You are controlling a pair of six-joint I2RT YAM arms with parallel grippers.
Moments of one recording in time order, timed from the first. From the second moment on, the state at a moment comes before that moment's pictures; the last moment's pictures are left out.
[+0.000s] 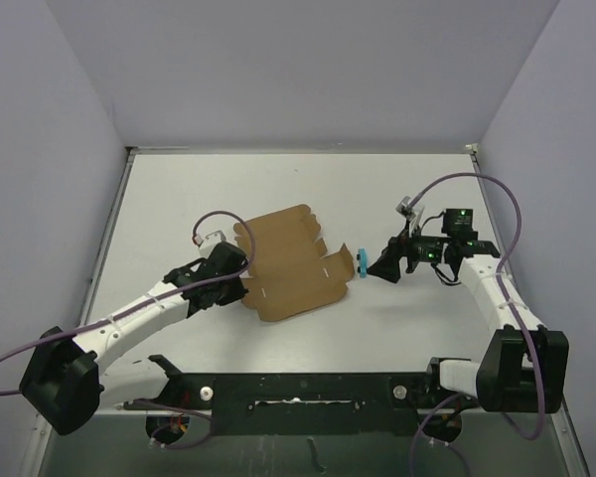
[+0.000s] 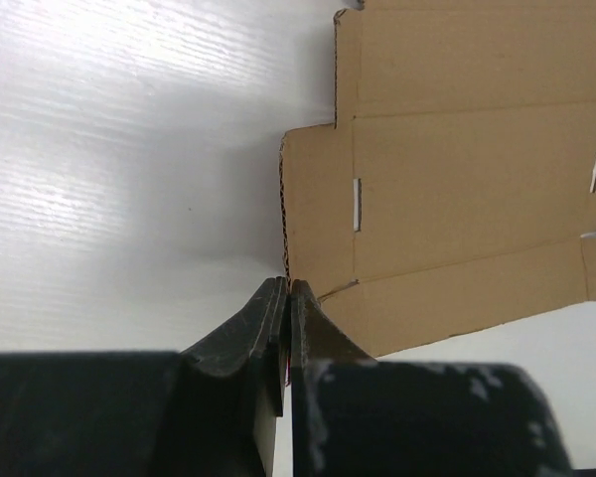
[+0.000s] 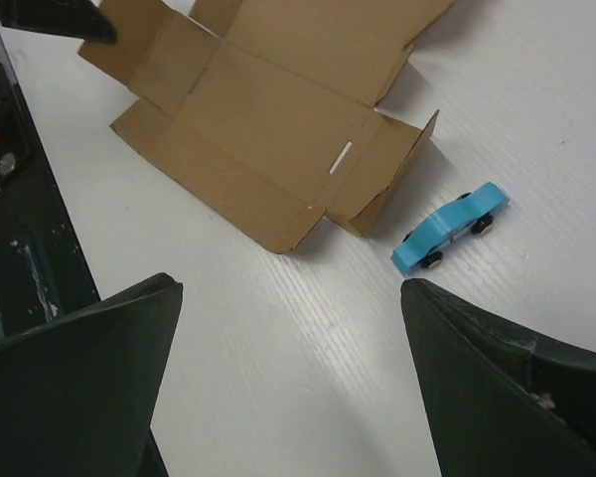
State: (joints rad) left arm -0.66 1.18 0.71 -0.55 -0.28 -0.94; right arm -0.05 1.22 0.82 -0.51 -1.04 -0.39
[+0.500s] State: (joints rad) left arm -0.83 1.12 0.70 -0.58 -0.36 -1.13; right arm 0.08 1.33 0.85 -0.55 -0.75 -0.46
